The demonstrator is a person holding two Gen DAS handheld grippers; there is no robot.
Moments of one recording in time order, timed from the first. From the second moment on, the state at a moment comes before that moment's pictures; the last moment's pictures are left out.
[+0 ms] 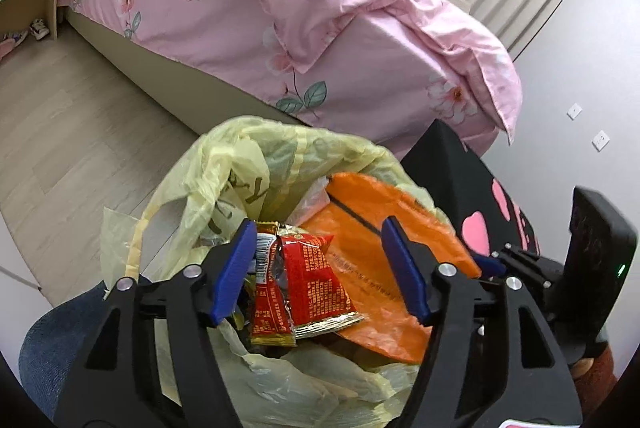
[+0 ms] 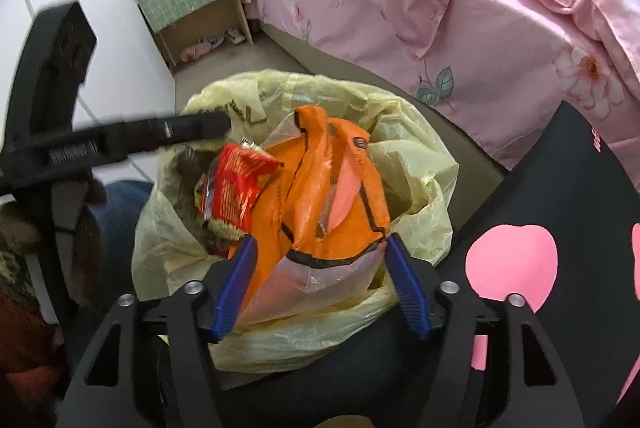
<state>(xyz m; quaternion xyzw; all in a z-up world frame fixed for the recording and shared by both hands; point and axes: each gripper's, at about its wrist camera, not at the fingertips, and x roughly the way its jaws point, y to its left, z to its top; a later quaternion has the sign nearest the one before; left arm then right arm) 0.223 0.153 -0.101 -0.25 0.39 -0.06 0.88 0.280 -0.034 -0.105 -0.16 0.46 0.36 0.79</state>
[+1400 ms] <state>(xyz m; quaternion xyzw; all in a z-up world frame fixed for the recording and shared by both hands) 0.004 0.031 0.011 -0.04 0.31 0.00 0.95 0.003 -0.191 0.005 -0.04 0.30 0.12 0.94</state>
